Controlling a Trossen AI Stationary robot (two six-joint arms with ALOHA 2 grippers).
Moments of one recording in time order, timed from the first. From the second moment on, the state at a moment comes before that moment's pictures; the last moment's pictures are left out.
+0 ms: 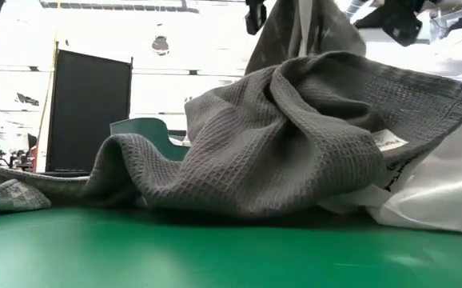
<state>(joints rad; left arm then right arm) 0.16 1.76 1.69 -0.25 0.49 -0.27 0.42 0.88 0.78 -0.38 0.43 0.62</state>
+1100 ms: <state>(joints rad) 0.16 1.76 1.69 -0.11 0.55 -0.44 0.41 0.93 1.00 -0.39 0.66 0.15</state>
